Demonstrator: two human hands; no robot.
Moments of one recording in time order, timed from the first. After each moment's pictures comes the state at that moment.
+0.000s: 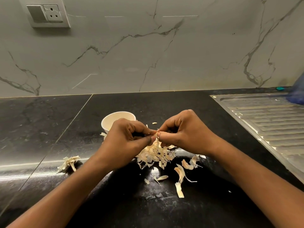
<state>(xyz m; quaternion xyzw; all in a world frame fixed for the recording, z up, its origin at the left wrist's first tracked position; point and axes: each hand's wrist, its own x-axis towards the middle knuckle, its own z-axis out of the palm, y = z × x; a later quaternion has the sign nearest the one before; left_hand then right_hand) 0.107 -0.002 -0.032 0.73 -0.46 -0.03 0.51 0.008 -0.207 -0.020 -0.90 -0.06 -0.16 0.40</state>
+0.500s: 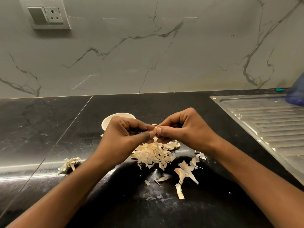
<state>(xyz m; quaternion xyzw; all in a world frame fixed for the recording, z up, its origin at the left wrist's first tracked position) 0.105 -0.003 -0.025 0.67 -0.41 -0.08 0.62 0.009 -0.210 -0.018 -0.83 -0.04 -0.14 0.54</state>
